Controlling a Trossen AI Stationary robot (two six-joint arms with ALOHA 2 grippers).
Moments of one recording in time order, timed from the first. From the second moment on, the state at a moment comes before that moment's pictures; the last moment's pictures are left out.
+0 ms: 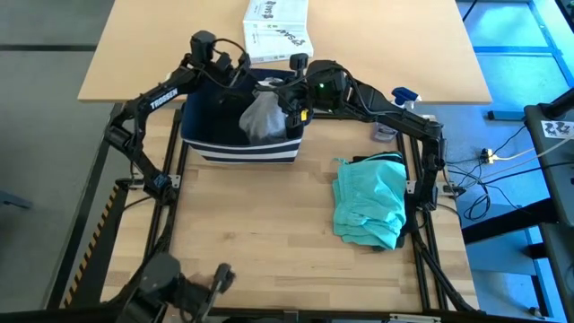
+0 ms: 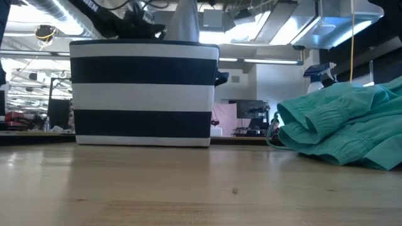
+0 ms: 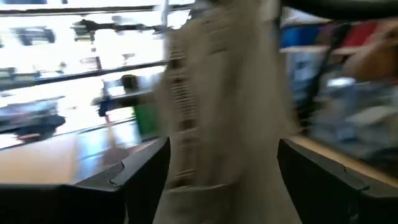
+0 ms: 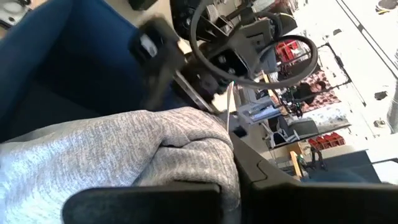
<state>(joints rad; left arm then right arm) 1.06 1.63 1.34 0.06 1.51 0.34 -0.26 1.89 2.19 -0.58 0.23 -0.93</state>
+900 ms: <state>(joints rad) 1.00 1.70 1.34 0.04 1.49 0.48 -0.26 1.89 2.19 -0.55 0.24 -0.92</state>
